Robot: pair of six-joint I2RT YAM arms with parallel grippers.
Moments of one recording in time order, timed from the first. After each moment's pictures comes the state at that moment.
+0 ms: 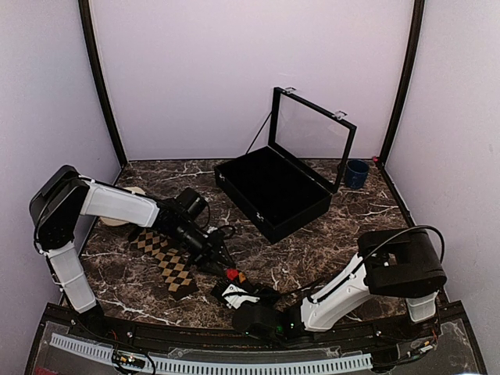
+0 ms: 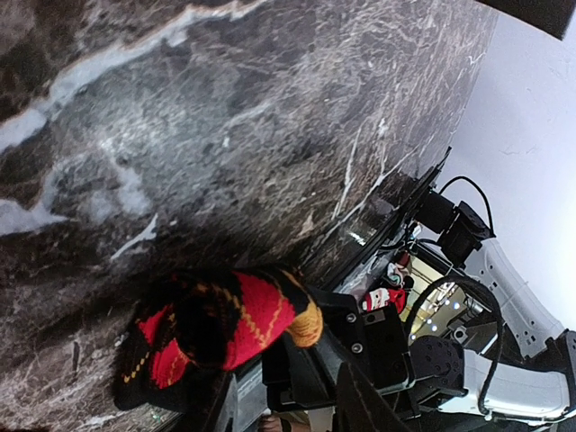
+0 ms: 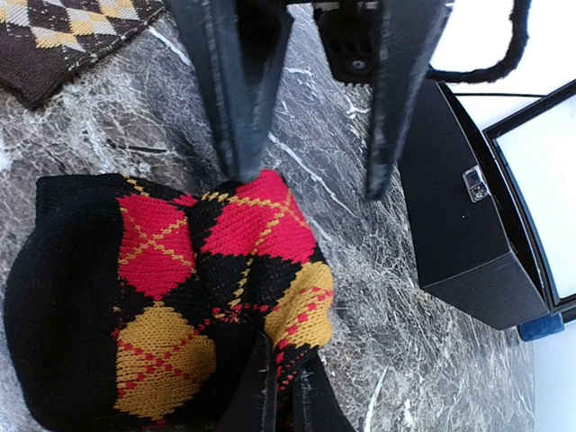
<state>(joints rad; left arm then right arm) -0.69 1.78 0.98 -0.36 0.87 -0.90 1.56 2.09 0.93 0.46 1.02 -0.08</state>
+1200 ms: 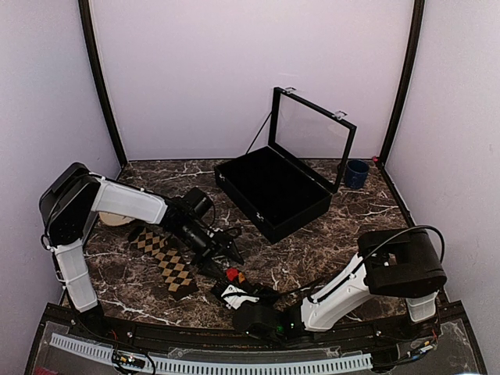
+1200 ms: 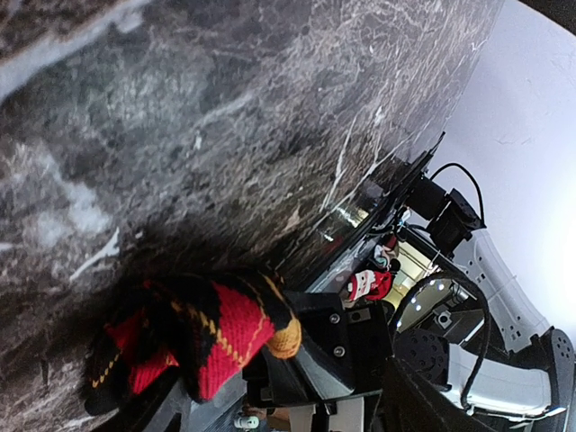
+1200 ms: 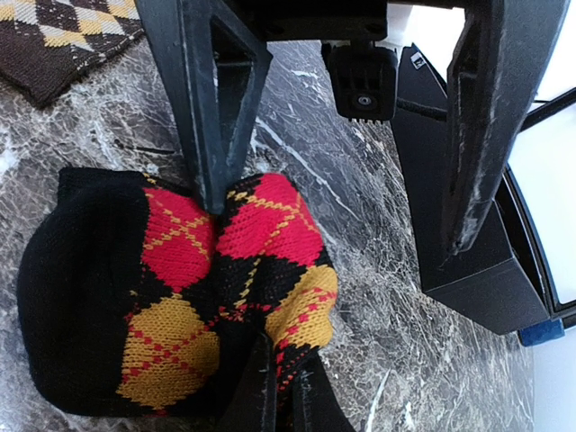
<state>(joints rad) -0.69 1.87 1.05 -0.41 0.96 -0.90 1.56 2.09 0.92 0.47 1.01 -0.10</state>
